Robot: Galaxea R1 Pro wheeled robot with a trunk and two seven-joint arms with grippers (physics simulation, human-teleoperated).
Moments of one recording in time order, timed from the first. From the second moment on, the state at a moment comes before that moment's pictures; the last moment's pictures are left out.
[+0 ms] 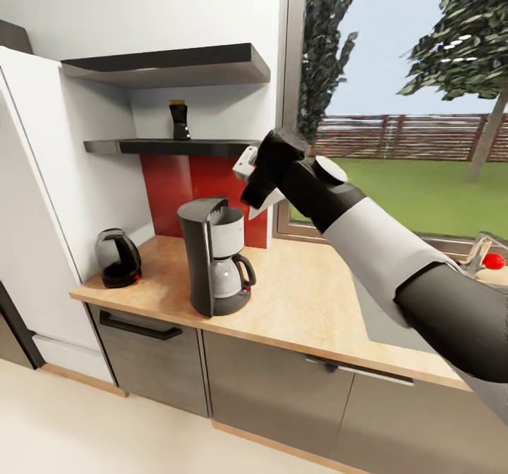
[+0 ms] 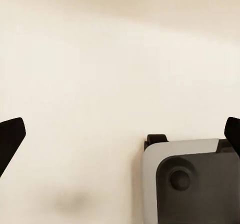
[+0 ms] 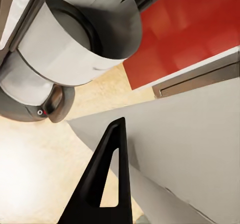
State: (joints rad) left arm -0.03 0.22 0.02 -0.30 0.06 -0.20 -0.19; right arm -1.57 0.17 0.68 -0.83 0.59 1.01 0.93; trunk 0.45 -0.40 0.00
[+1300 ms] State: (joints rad) left arm -0.03 0.22 0.02 -0.30 0.06 -0.20 -0.18; right arm -1.57 0.17 0.74 -0.84 0.59 1.01 0.93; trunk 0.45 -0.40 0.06
